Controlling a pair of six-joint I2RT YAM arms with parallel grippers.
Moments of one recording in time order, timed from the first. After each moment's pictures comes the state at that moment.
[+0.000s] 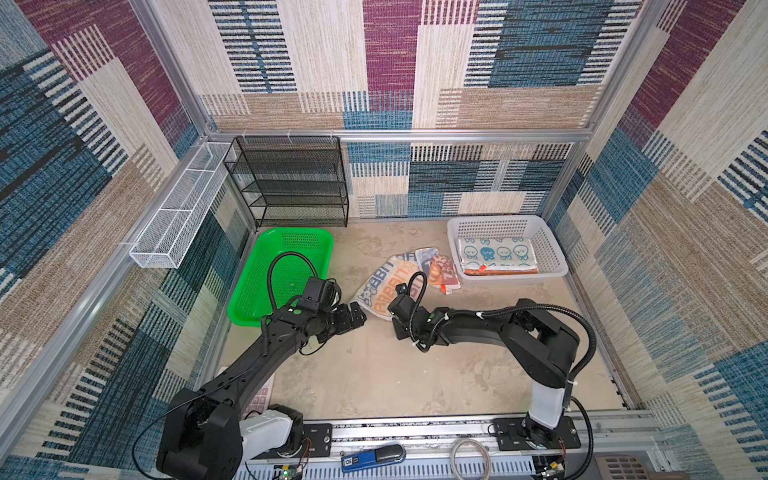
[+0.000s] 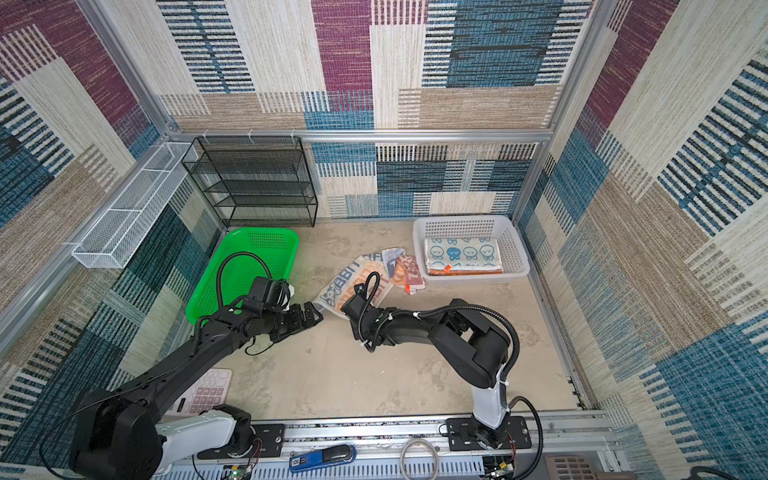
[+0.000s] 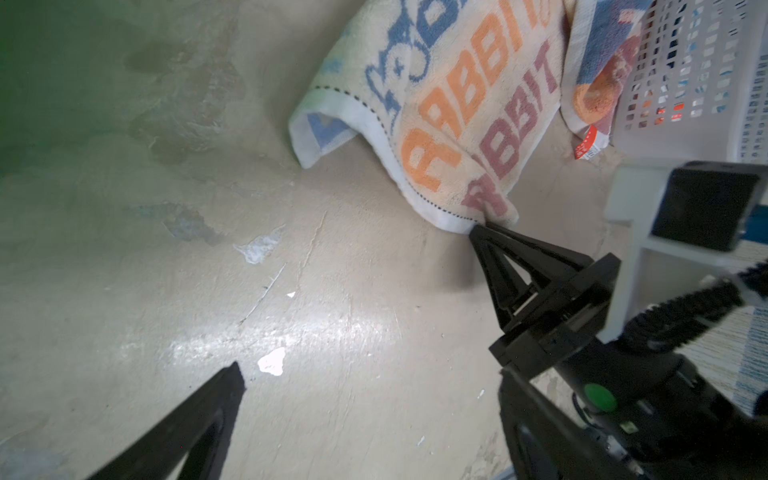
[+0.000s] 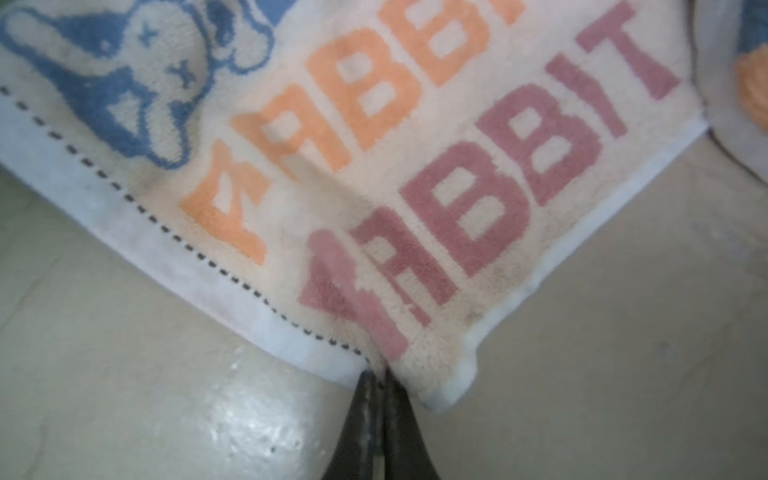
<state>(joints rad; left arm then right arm) -0.34 1.22 0.78 -0.59 0.27 -0.64 0.89 1.86 1.02 -0.18 0.31 0.51</state>
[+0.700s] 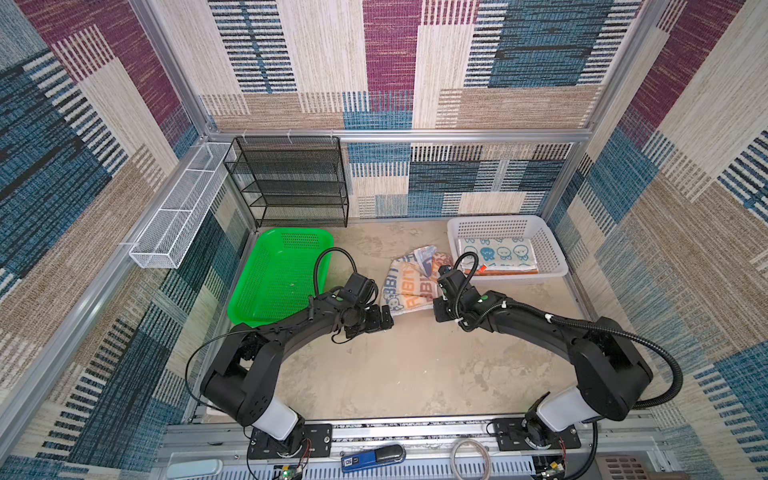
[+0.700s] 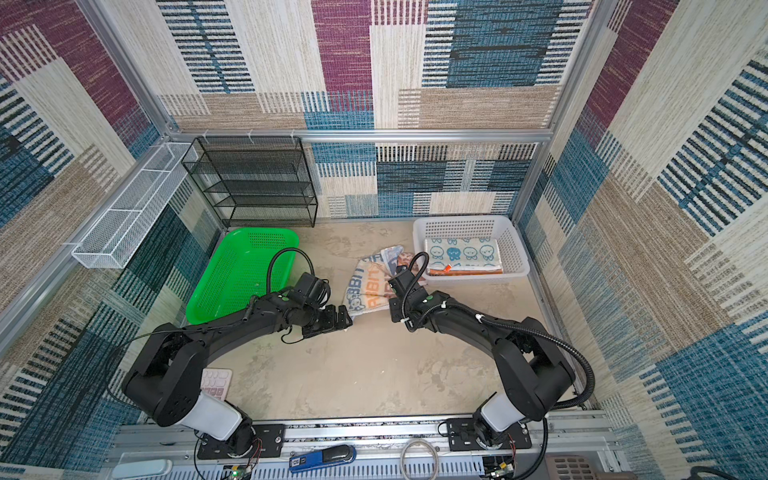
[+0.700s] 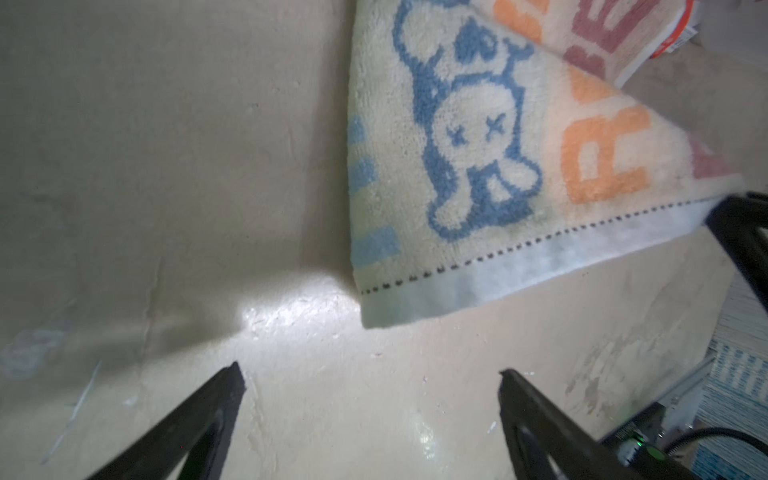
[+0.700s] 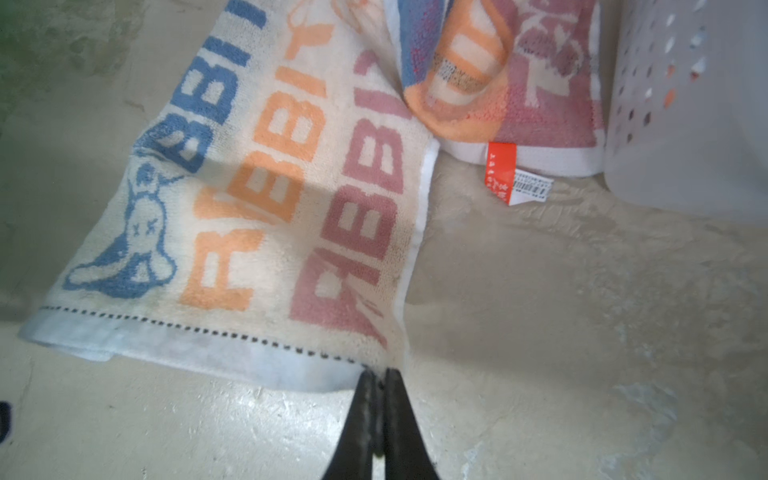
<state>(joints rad) -0.56 1.58 0.92 -0.46 0.23 -0.65 0.62 1.52 0.91 -0.36 0.15 0.38</state>
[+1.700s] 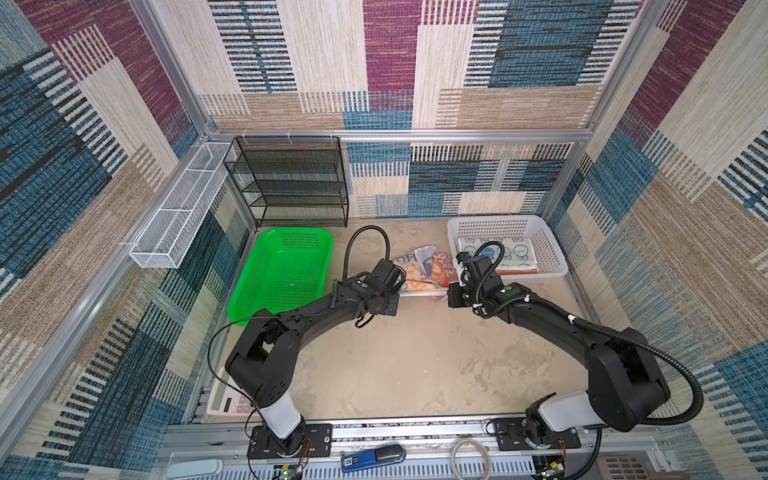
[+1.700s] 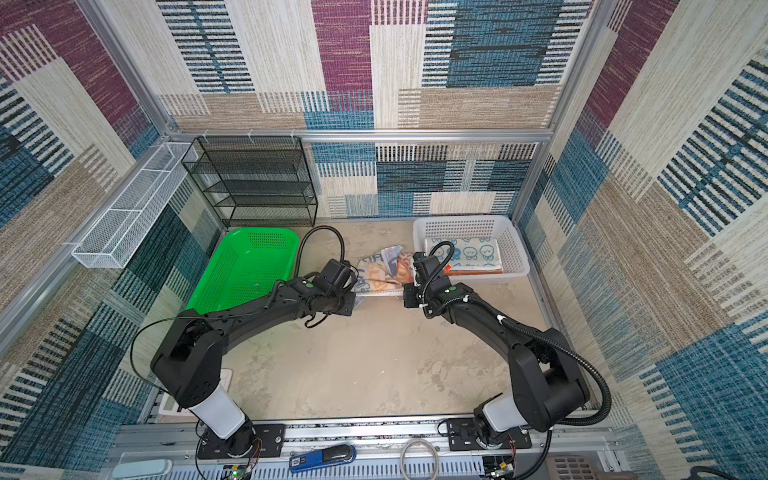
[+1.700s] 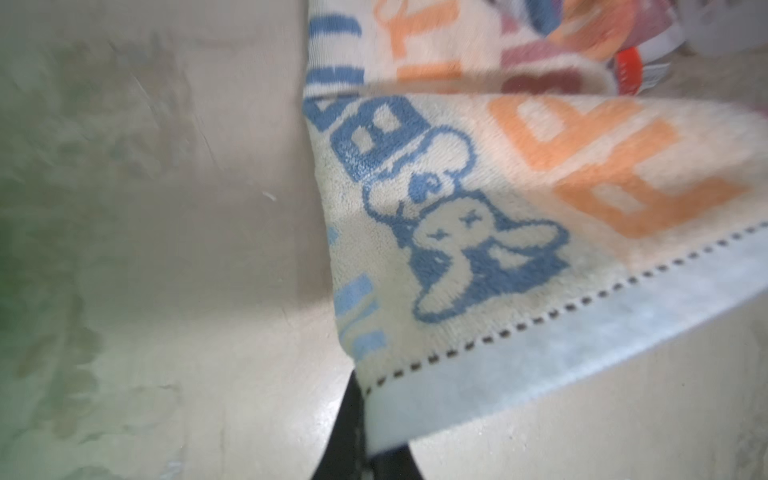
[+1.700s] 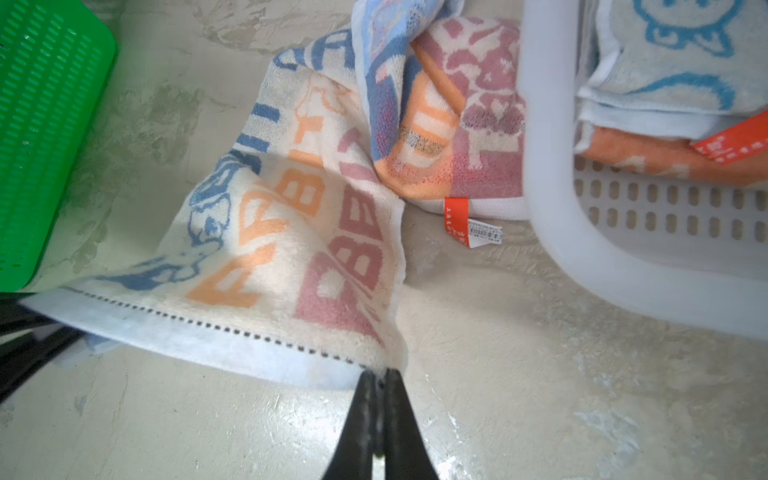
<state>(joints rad) -0.70 1.67 1.19 -0.53 -0.14 -0.35 0.44 1.44 0.92 -0.34 -0.04 0.35</state>
